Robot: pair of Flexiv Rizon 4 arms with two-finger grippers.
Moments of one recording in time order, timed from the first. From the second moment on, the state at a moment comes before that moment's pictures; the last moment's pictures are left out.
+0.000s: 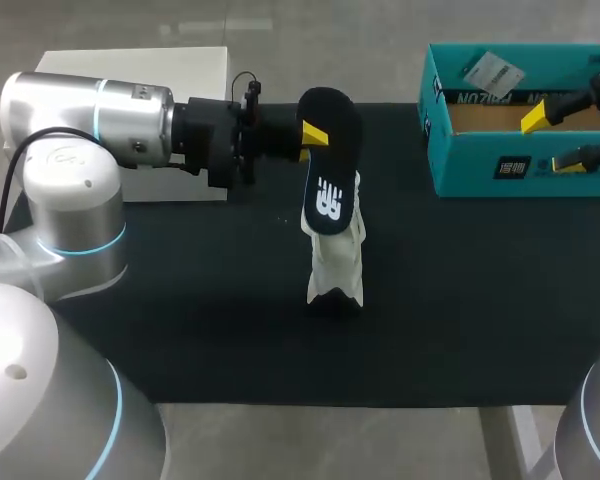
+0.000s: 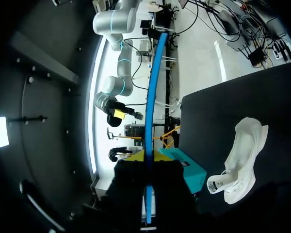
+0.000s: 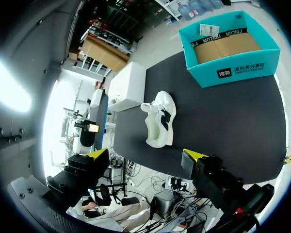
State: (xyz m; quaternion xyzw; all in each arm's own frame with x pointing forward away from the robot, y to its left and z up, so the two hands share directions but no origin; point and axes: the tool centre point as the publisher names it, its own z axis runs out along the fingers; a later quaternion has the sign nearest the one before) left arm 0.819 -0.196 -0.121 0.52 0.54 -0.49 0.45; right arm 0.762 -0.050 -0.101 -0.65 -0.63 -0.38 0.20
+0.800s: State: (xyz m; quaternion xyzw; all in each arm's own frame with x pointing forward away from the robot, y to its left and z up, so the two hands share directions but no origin) left arm 0.814 -0.190 -0.123 0.51 0.54 -0.49 0.45; right arm 0.750 -0.057 -0.120 -0.68 -0.61 -0.35 0.21
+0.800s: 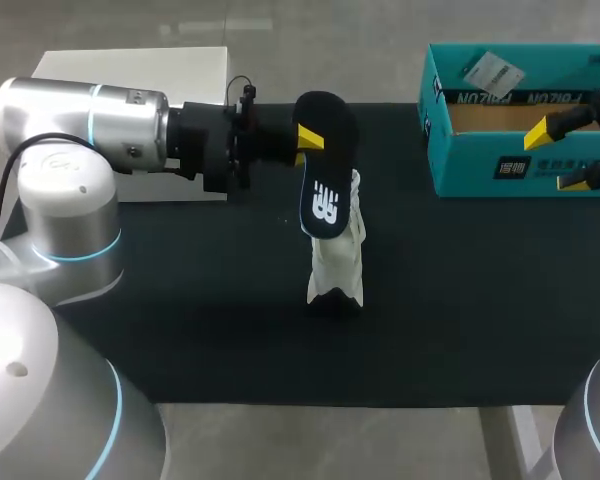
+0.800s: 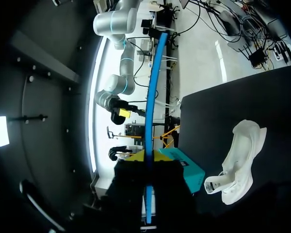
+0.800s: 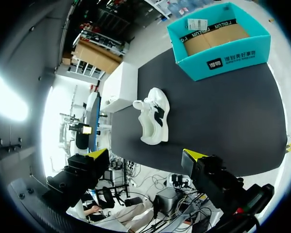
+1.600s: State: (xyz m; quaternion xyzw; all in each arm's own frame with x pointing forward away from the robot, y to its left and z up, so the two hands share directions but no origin) left arm 0.814 -0.189 -0.122 0.51 0.55 -0.49 0.45; right arm 0.757 -0.059 -0.120 -0.68 -0.61 -0.34 0.22
